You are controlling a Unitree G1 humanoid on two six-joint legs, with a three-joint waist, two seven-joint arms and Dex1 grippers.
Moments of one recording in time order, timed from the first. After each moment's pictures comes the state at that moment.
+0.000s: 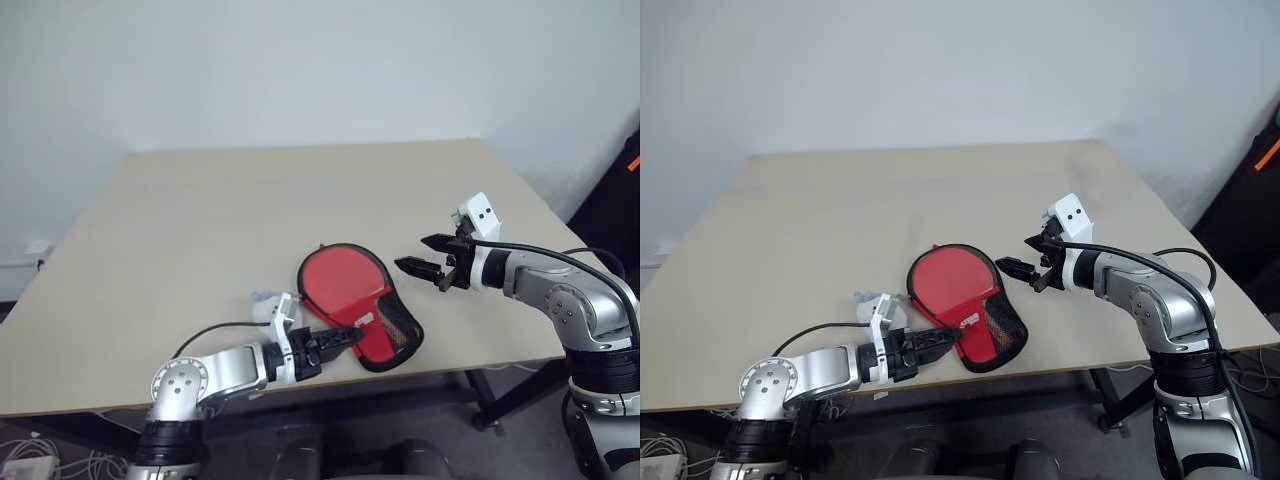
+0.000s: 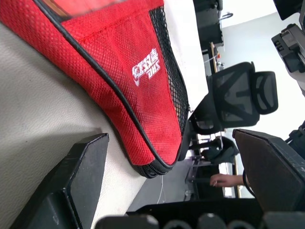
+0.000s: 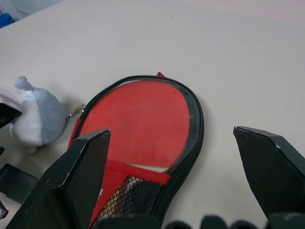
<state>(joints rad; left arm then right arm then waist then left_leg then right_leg) -0.11 0.29 0.07 -0.08 -1.56 1.25 0.10 -0.50 -0.57 0.01 -0.26 0.55 1.01 0.61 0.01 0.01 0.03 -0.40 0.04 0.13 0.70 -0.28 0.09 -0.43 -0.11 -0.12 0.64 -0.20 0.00</state>
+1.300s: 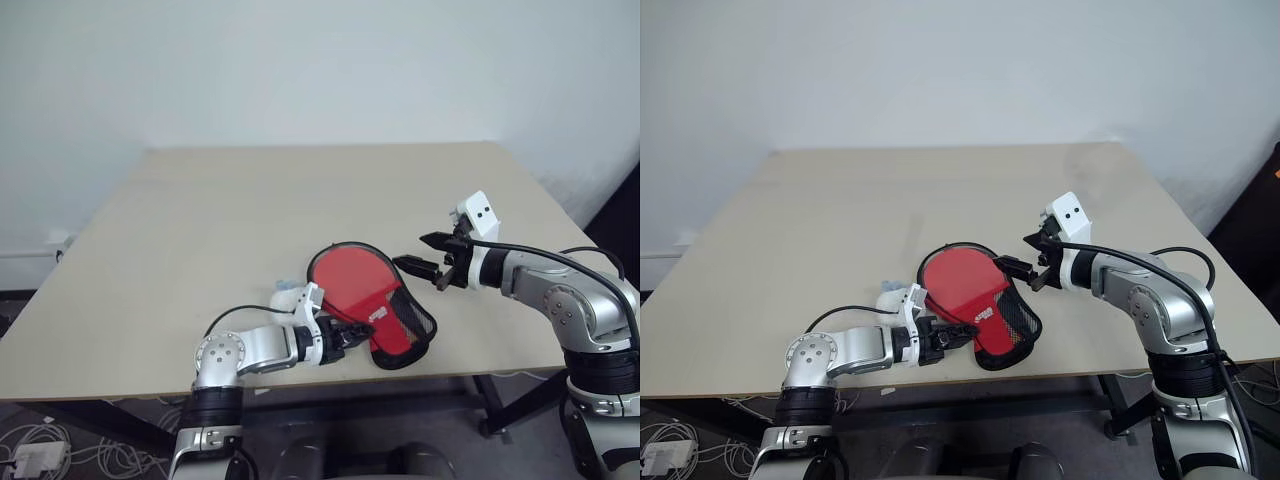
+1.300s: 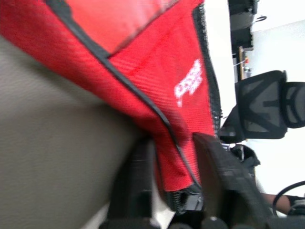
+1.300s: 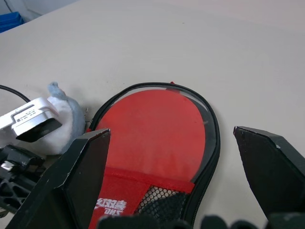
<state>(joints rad) -0.29 0.10 0.15 0.10 -1.37 1.38 0.22 -0.50 -0.56 0.01 -0.28 0.55 1.02 0.58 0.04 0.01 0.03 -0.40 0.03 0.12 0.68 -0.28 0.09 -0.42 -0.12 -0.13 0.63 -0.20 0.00</state>
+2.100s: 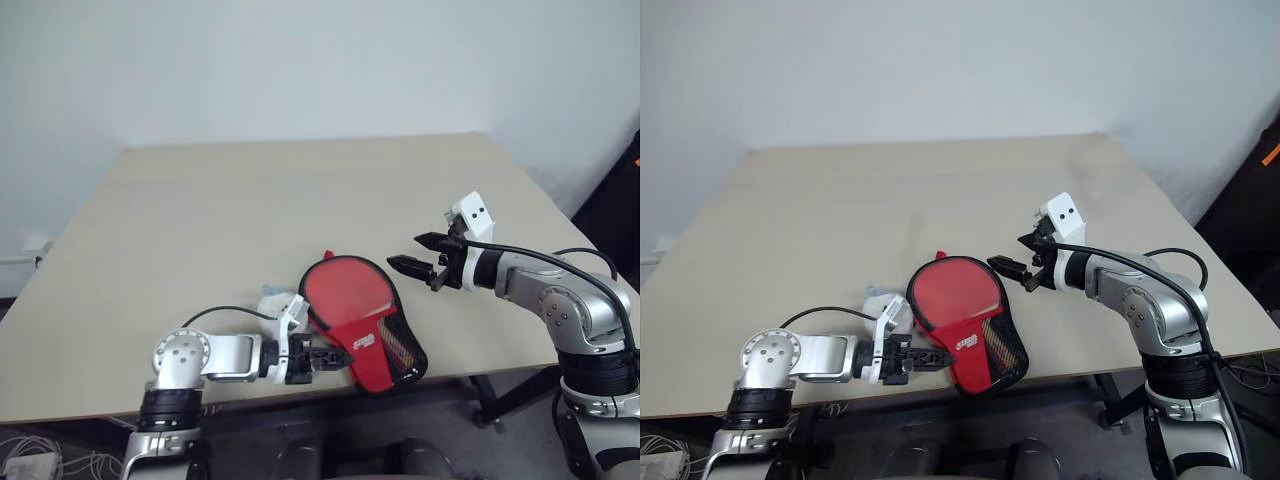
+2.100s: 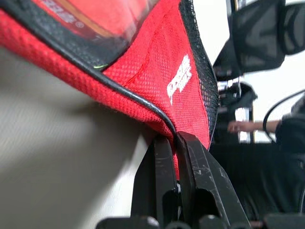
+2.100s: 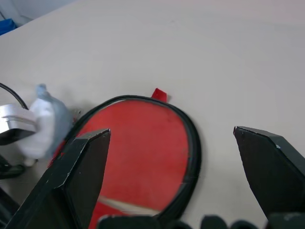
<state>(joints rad) -0.24 0.37 0.10 -0.03 -1.31 1.59 -0.17 -0.50 -0.54 0.02 -0.30 0.55 1.03 0.58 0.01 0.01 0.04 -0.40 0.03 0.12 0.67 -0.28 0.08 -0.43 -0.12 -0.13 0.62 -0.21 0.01</state>
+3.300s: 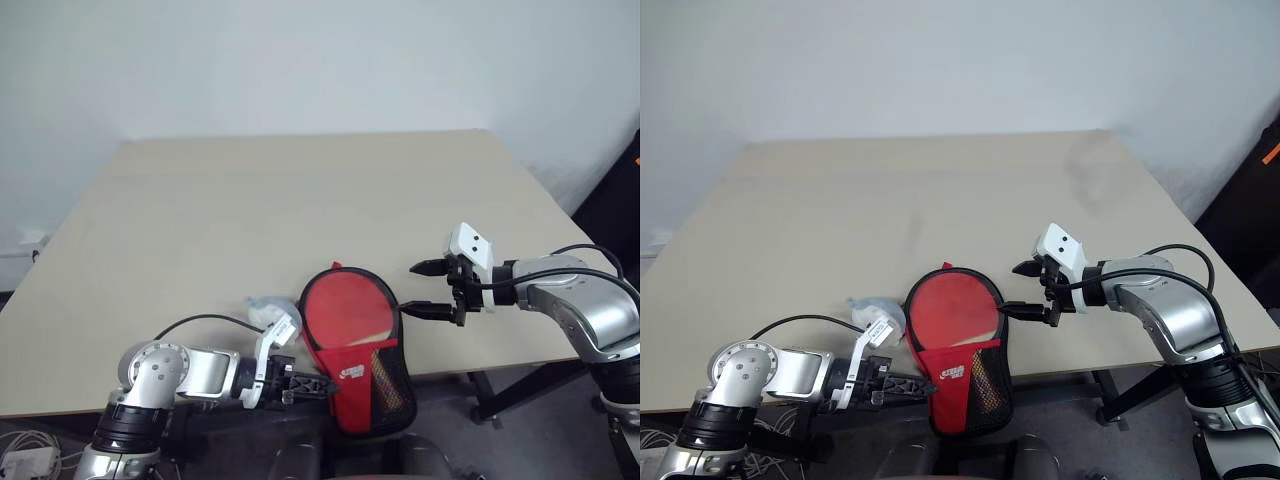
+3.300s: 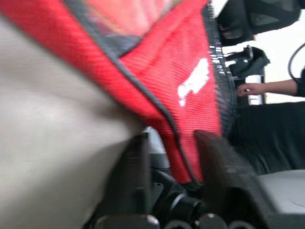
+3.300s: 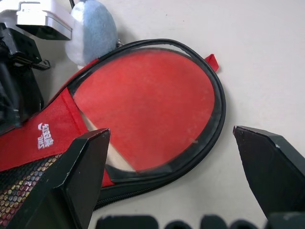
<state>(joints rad) -0.17 0.55 0.01 -0.17 -1.22 1.55 -0.42 -0.45 -0.77 0.19 -0.26 0.45 0.77 0.98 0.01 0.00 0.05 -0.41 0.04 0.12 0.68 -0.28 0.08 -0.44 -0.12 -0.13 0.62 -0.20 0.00</state>
